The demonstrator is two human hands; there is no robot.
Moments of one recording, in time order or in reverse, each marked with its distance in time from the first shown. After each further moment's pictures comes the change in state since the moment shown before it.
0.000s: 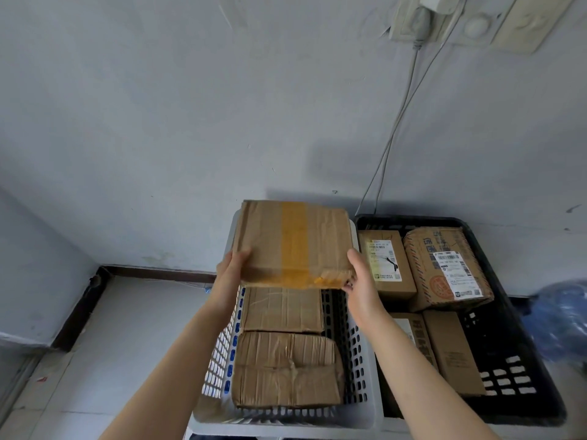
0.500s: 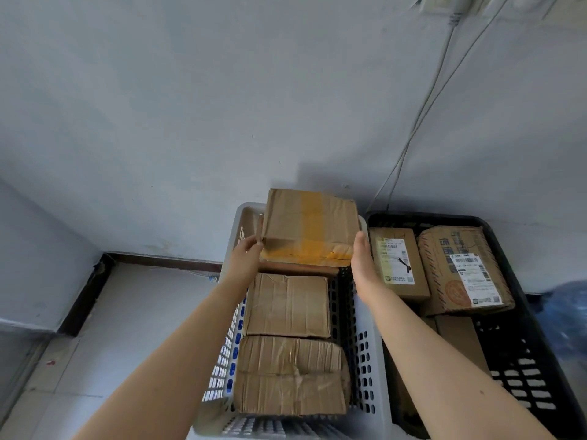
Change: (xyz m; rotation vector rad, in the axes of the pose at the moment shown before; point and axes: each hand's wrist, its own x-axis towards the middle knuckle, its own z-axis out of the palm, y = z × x) left_hand 0.070 -0.001 0.022 0.309 0.106 -0.081; right_hand 0.082 -0.001 0.011 -0.327 0.125 0.064
